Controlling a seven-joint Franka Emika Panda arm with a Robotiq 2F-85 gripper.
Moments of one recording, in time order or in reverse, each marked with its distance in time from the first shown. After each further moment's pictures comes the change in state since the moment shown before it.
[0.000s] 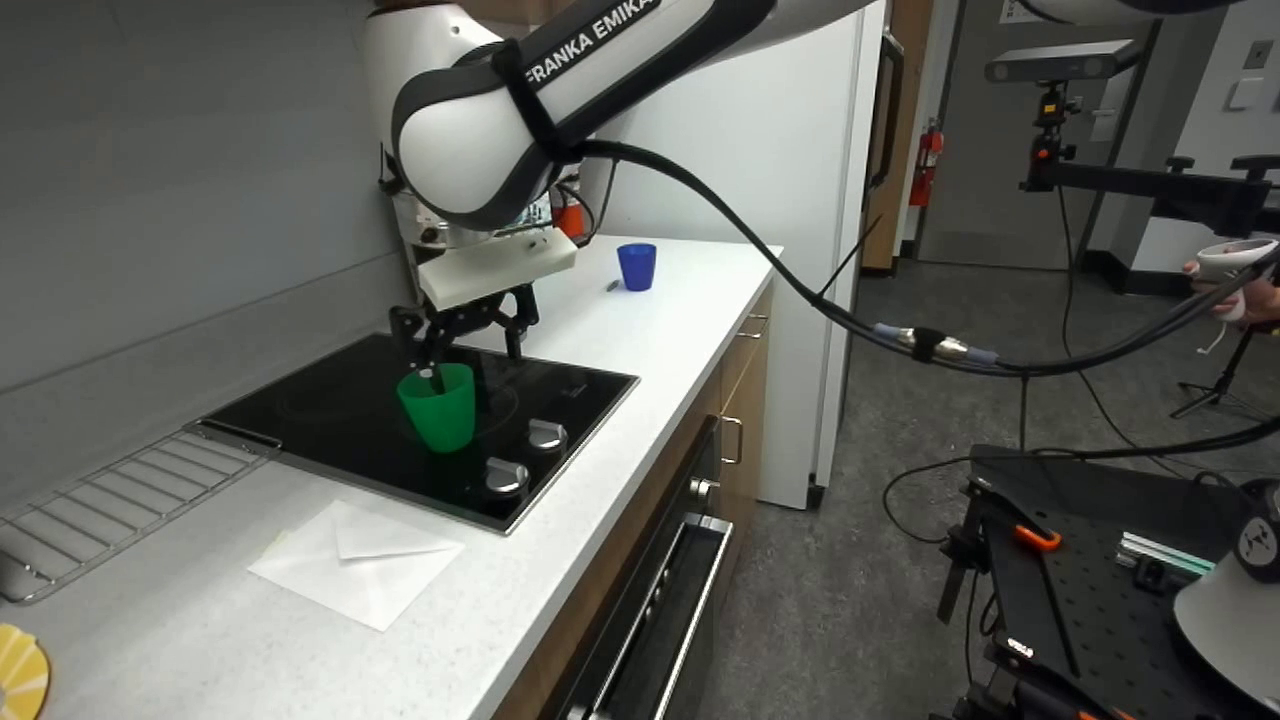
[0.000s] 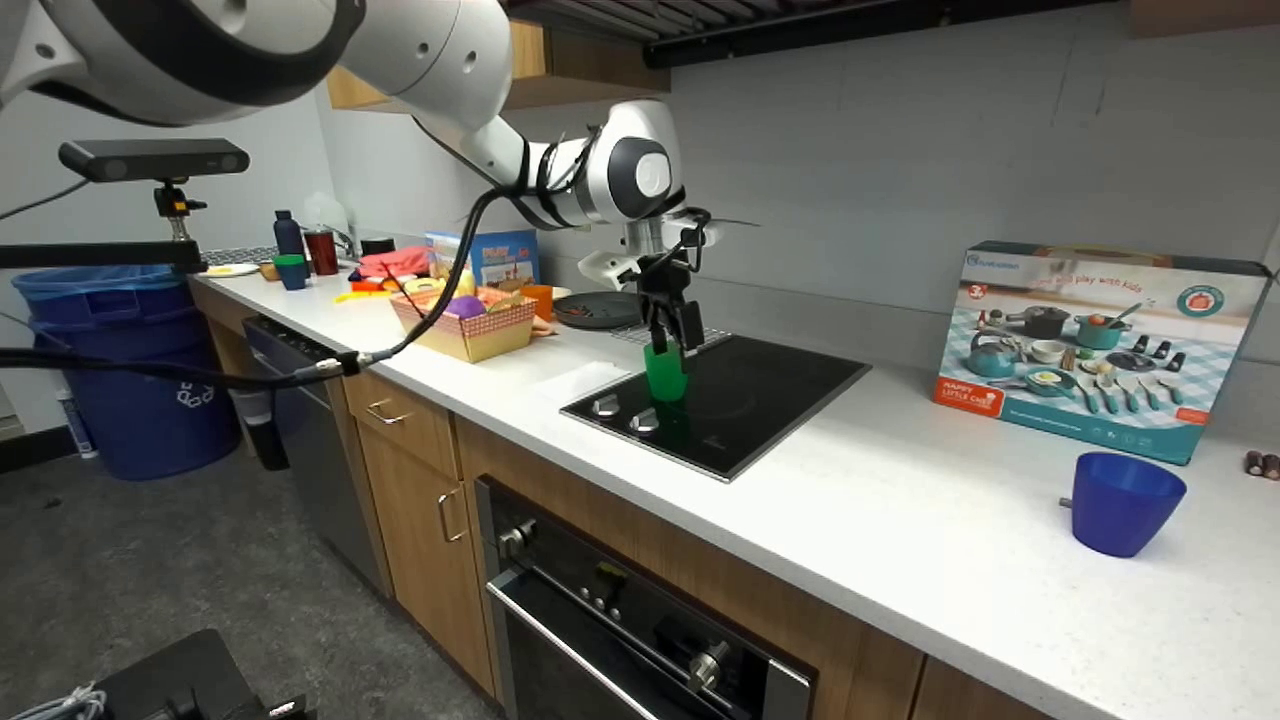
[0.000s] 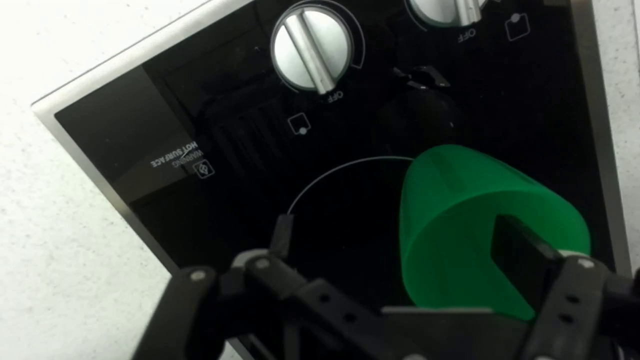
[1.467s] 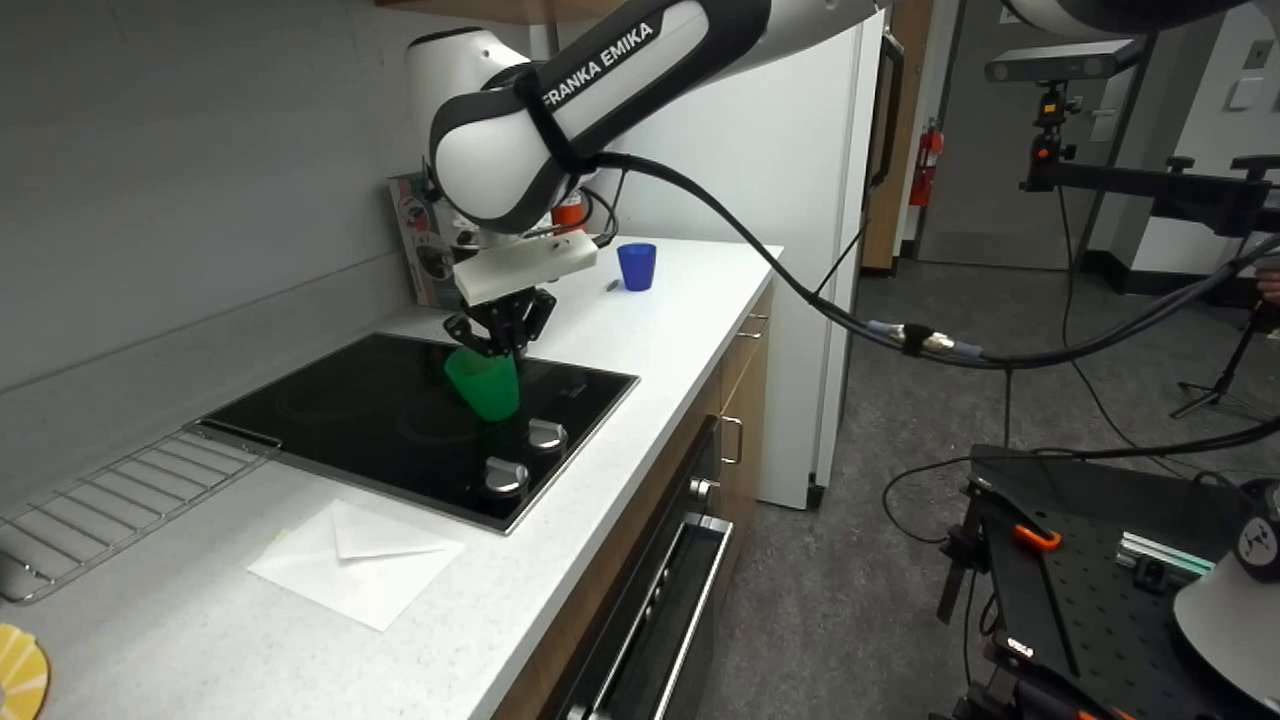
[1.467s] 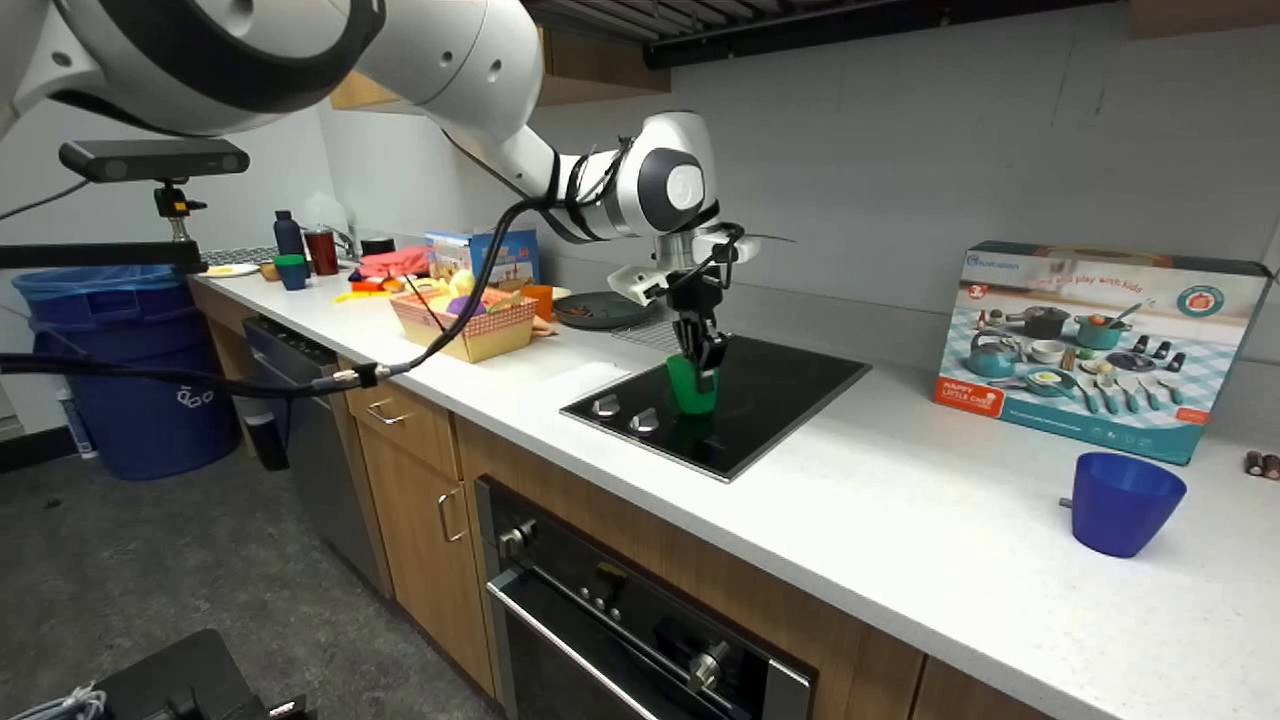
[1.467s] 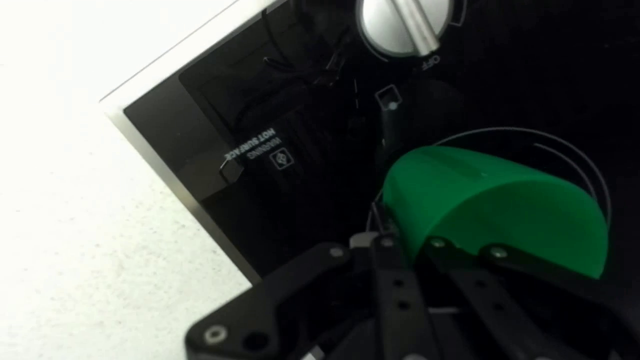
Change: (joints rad) arm -0.047 0.016 -0.030 -0.006 0.004 -0.014 0.019
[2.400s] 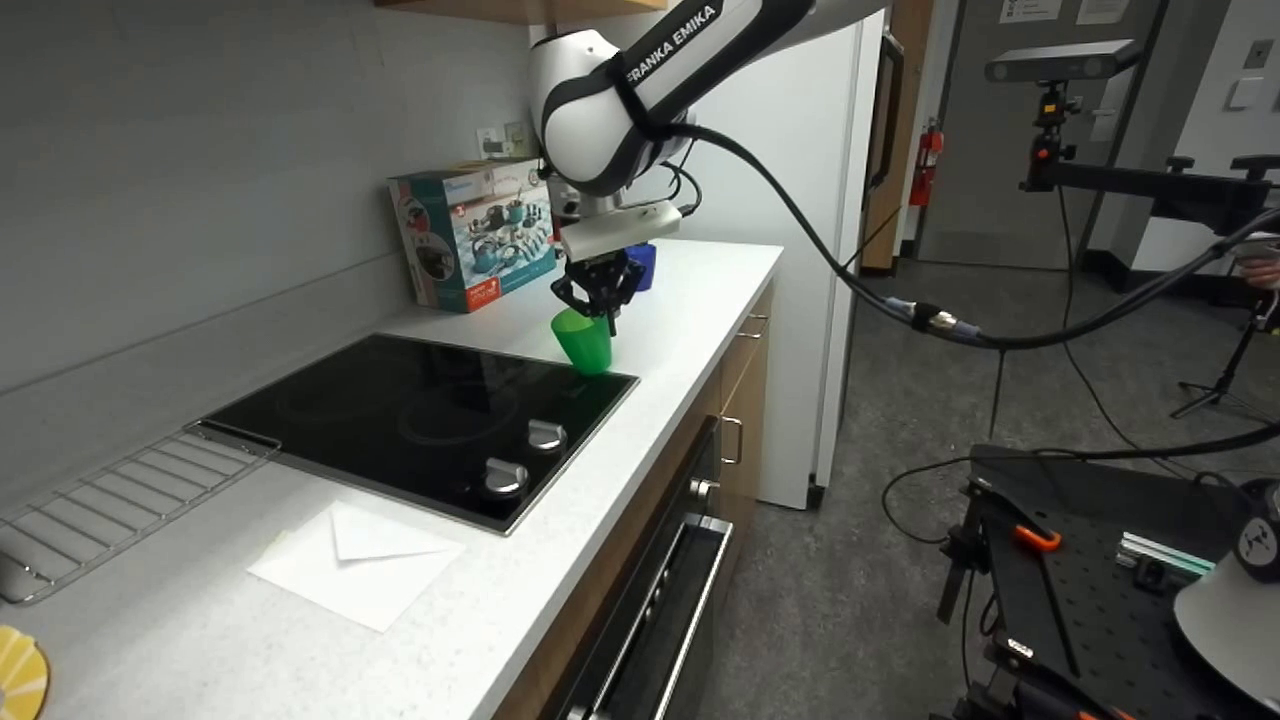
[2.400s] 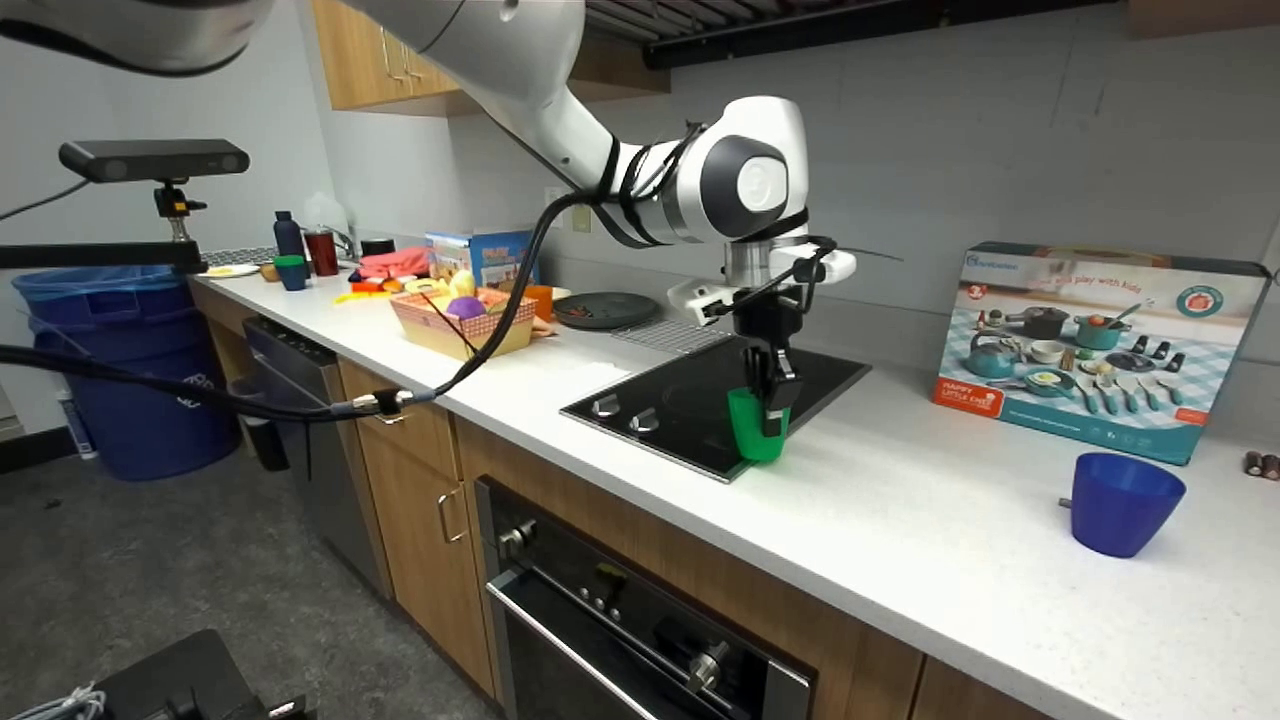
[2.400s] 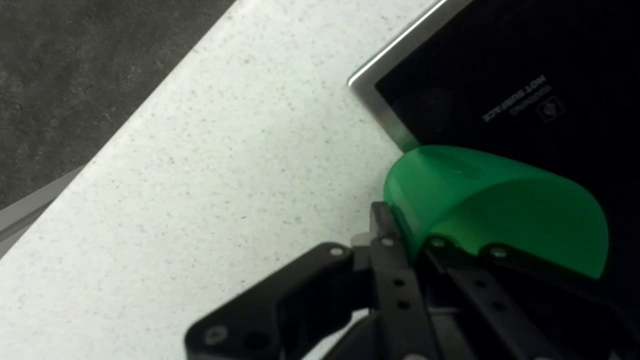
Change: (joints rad) arm -0.140 -0.118 -0.049 -0.183 0.021 0.001 -0.027
